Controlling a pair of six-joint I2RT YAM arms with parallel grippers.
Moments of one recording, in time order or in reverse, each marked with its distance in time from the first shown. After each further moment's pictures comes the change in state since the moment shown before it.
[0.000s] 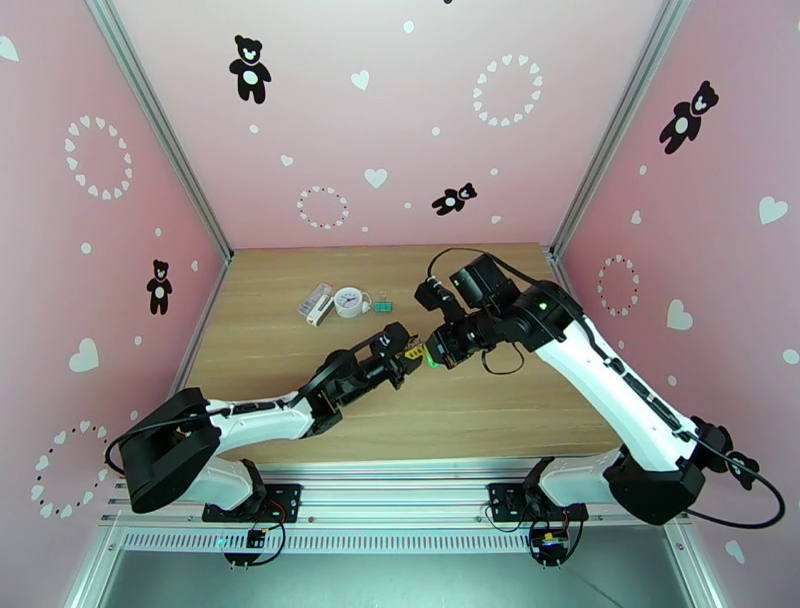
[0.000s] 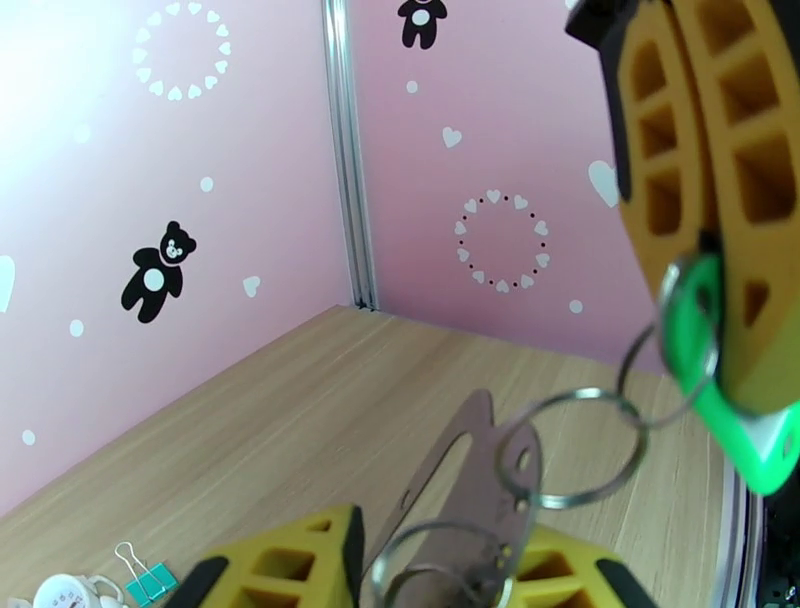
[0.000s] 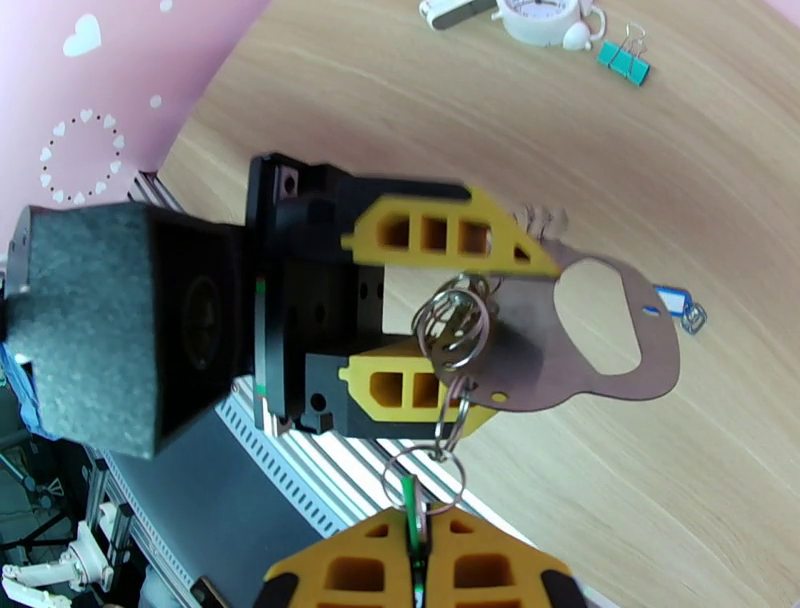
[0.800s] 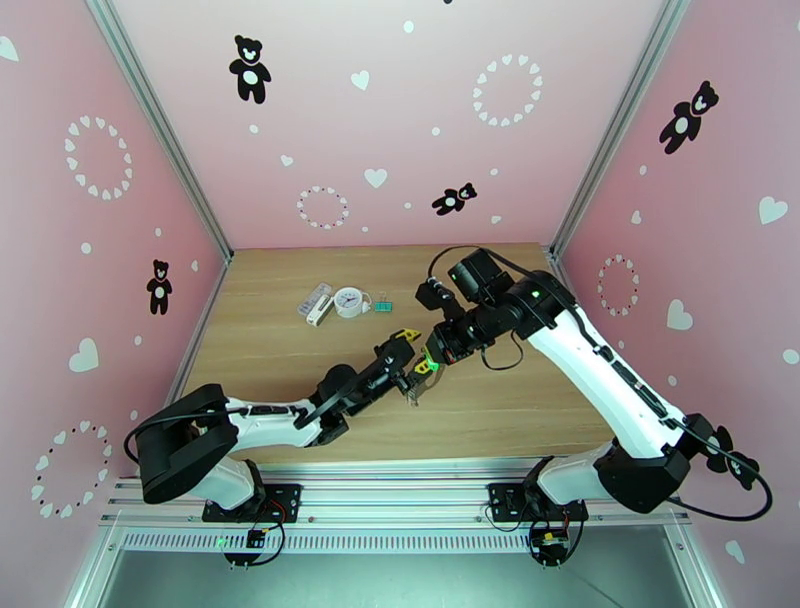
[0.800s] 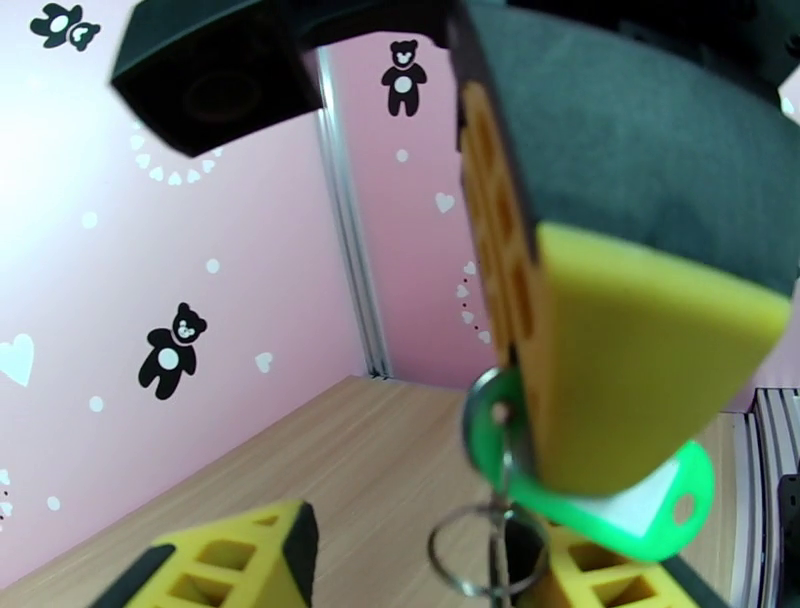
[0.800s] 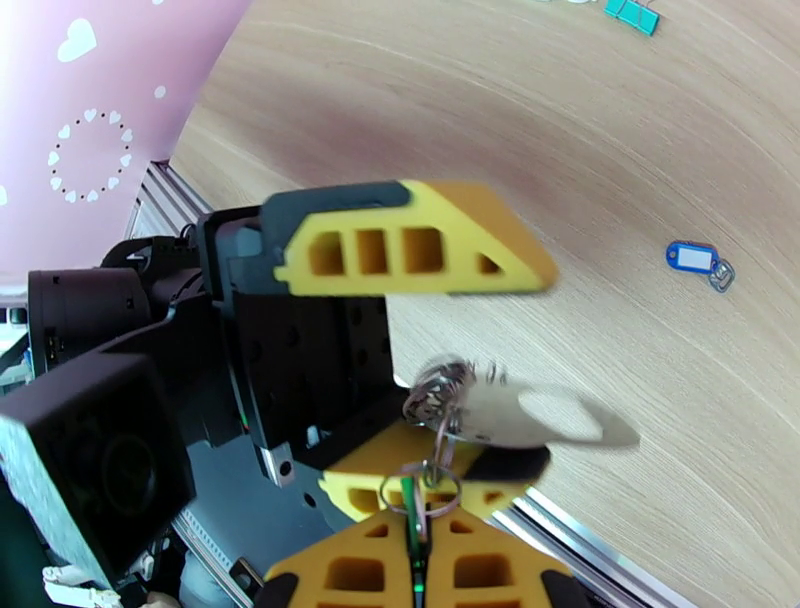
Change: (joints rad) left arm -0.087 0.067 -0.056 0.270 -0.107 0.089; right arm -0.055 0.043 0.033 -0.050 -0.069 0.054
